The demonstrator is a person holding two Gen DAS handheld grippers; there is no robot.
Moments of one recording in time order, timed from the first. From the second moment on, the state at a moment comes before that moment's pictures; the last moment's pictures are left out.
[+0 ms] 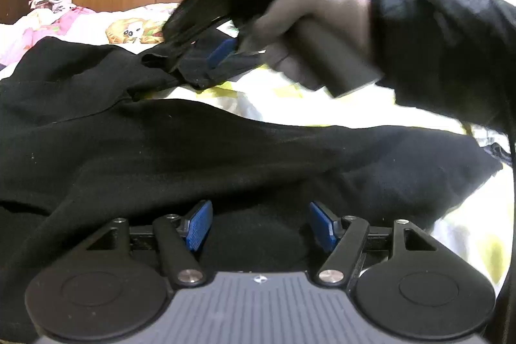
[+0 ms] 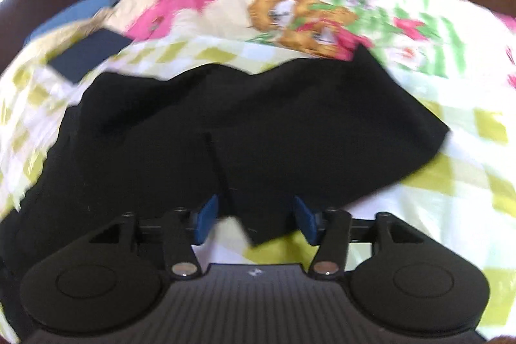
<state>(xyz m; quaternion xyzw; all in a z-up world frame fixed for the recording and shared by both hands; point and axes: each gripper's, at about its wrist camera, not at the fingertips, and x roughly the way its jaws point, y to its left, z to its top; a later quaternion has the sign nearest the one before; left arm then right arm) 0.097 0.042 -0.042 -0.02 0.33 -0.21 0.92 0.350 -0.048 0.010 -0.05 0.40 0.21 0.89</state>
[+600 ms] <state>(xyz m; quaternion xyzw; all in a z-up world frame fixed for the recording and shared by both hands) 0.101 0.014 -0.031 0.01 0.32 -0.22 0.92 0.362 -0.265 0.070 0.08 0.31 -0.02 0.95</state>
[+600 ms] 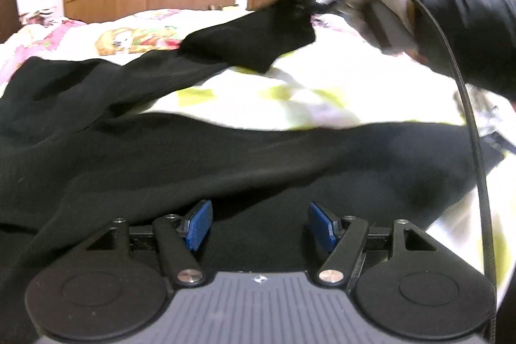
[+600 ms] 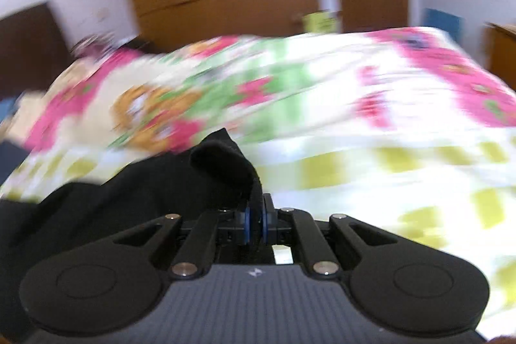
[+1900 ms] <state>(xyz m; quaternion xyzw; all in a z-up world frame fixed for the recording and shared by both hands) 0.130 -0.124 0.014 0.13 0.24 -0.31 0.91 0.329 -0.451 0.087 0.02 0.41 -0.21 0.89</state>
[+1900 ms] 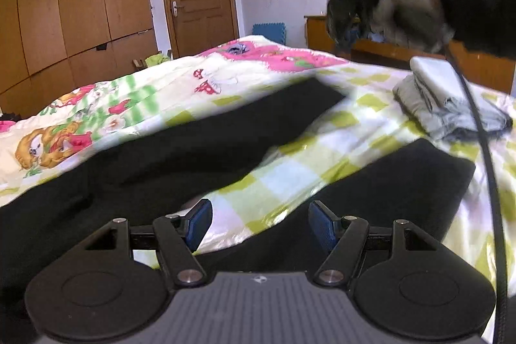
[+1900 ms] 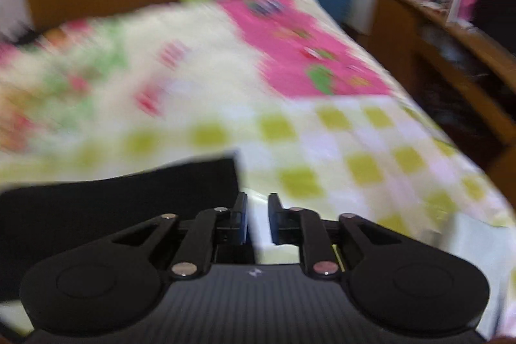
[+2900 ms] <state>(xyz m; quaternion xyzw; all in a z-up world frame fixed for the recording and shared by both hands) 0.319 0.244 -0.003 0.27 0.32 -0.06 0.90 0.466 -0.025 0.024 -0.18 0.39 0.31 0.84</state>
